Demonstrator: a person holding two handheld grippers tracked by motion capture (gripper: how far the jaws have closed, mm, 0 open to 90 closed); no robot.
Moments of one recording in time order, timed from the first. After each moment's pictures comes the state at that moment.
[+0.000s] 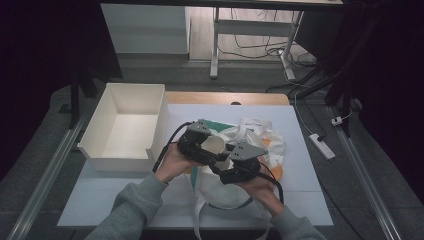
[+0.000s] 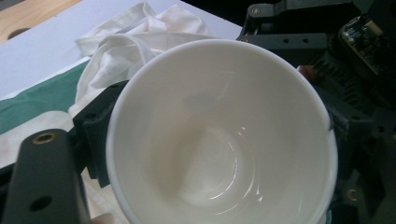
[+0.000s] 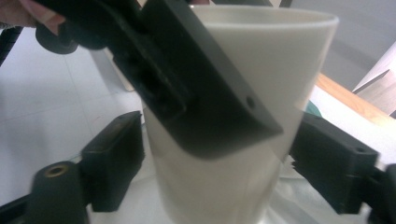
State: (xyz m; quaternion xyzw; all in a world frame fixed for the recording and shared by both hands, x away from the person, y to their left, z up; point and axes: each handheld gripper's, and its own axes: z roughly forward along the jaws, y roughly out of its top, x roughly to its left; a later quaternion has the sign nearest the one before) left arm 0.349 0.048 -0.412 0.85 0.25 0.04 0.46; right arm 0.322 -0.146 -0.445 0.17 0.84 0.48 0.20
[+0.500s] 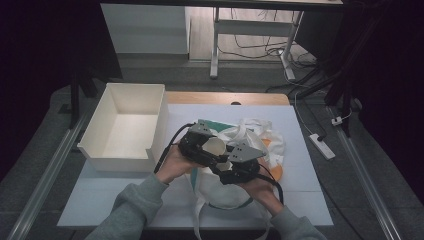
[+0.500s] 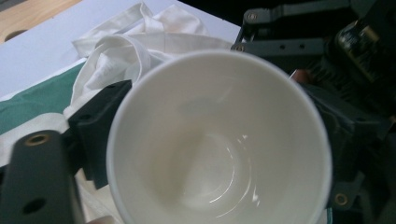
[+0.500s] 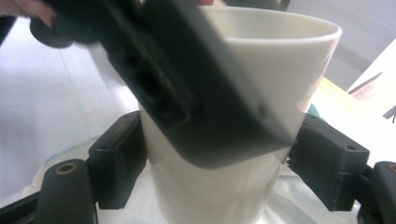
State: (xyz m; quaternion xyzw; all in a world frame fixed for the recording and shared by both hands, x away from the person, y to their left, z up) left arm 0.348 0.047 -0.414 0.85 0.25 0.05 0.47; right arm 0.320 -0.144 -0.449 0.16 0.84 0.46 0.22
